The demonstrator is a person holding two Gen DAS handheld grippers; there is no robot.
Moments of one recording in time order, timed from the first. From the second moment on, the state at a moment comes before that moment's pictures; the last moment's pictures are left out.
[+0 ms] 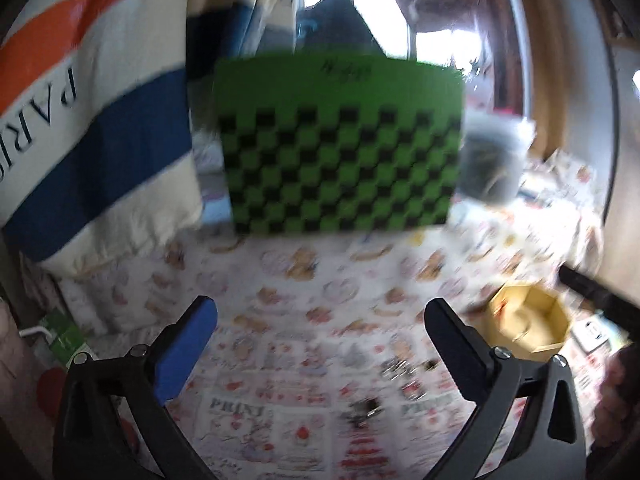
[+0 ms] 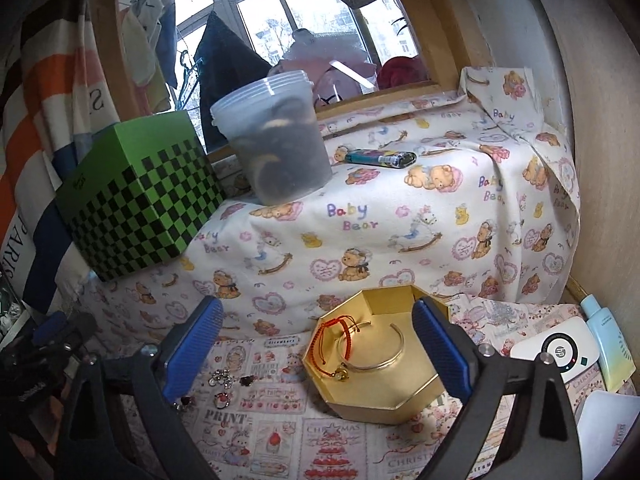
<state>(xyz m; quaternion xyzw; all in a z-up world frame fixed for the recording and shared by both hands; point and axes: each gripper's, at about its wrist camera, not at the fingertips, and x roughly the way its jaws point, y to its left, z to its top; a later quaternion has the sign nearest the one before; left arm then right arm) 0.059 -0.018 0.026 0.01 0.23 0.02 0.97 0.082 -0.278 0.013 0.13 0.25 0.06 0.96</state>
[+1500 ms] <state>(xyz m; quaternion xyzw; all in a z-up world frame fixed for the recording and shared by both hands) 0.105 -0.011 -0.057 -0.06 0.45 -0.09 0.89 0.087 -0.237 -0.009 0.04 0.29 0.06 0.95</state>
